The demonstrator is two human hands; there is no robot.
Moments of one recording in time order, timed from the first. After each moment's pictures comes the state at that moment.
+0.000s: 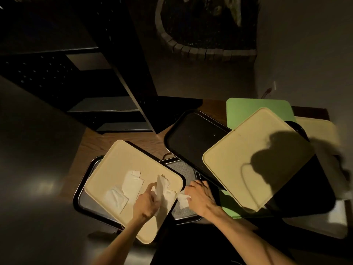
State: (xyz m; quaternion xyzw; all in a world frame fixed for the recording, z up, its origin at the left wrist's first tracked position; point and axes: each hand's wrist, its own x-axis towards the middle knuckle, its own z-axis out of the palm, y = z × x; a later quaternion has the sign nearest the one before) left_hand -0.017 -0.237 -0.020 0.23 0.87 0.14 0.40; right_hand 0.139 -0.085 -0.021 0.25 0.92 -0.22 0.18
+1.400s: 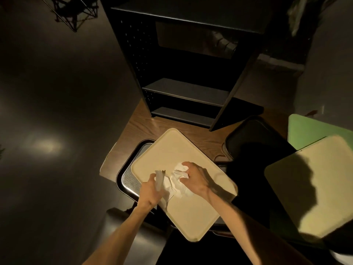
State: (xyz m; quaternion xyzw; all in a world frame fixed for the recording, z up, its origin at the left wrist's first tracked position) left_hand -0.153 -0.352 -0.029 0.14 0.90 0.20 0.37; right_hand -0.066 -0.179 -0.018 0.36 0.80 -0.44 0.17
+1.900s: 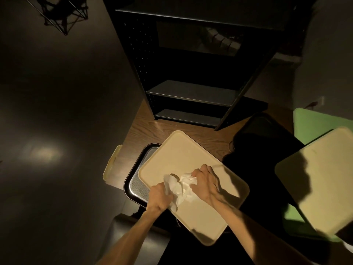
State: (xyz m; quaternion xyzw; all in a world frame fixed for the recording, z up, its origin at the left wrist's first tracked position) left_hand -0.169 -0.353 -0.033 0.17 0.89 0.15 0.40; right_hand -0.071 -0.197 -0.040 0.32 0.90 -0.21 0.18
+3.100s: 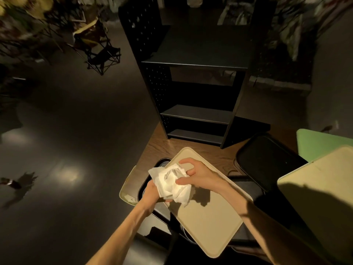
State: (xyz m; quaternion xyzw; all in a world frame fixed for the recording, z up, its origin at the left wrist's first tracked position) left_hand -0.185 -0.371 0.080 0.05 0.72 0.54 0.43; right_hand -0.103 -0.181 0.098 0.24 0.72 -0.63 0.16
